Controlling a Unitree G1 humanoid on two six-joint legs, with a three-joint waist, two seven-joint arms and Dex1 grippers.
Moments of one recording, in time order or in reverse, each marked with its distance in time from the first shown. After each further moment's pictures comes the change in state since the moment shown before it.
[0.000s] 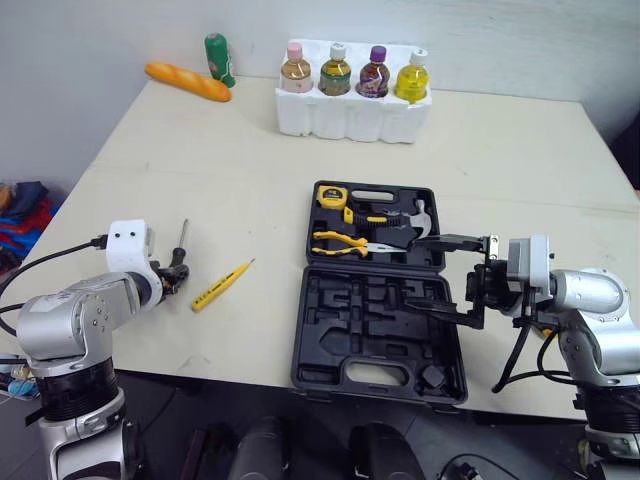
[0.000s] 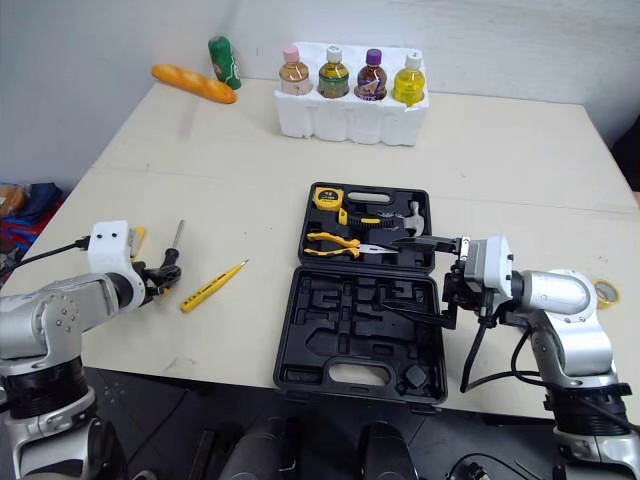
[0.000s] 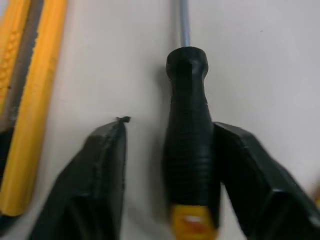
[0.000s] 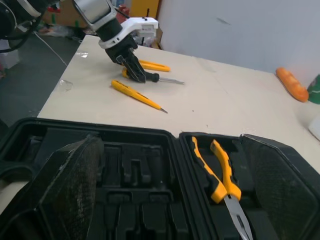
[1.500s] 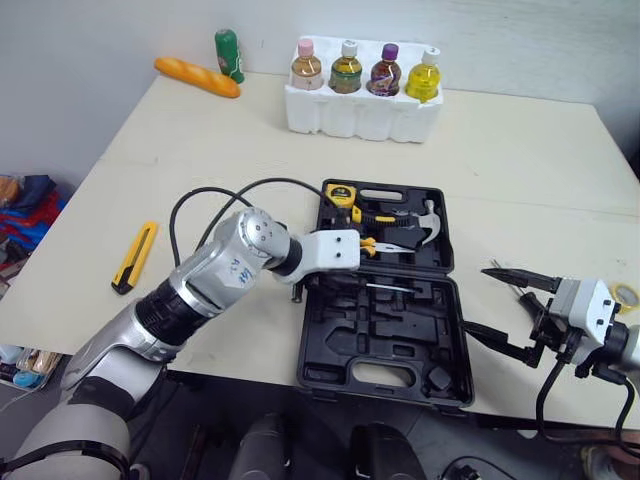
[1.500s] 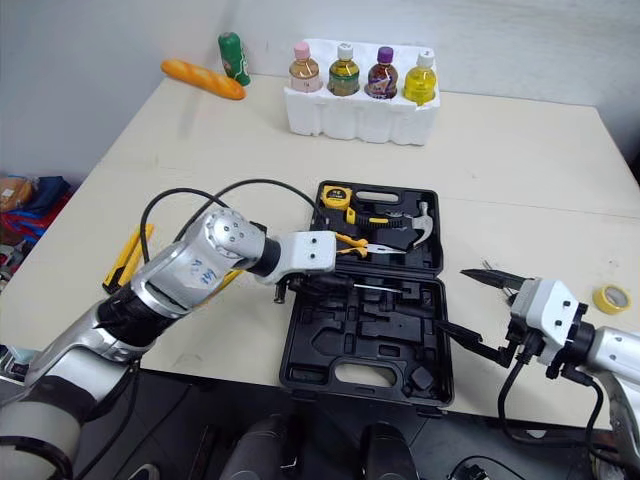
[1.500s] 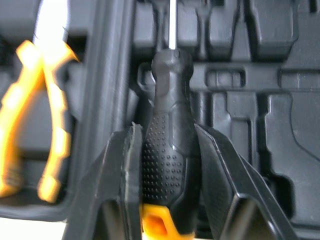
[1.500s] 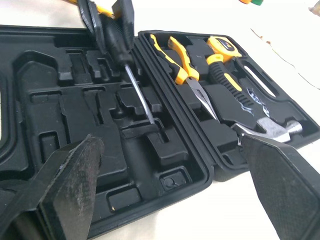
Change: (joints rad) left arm -0.499 0.027 -1.050 0.153 0.369 -0.708 -0.969; right arm 0.453 -0.116 -0.264 -0.182 -0.076 0.021 -0.228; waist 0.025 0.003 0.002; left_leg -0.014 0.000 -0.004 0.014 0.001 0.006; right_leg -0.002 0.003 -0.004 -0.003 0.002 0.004
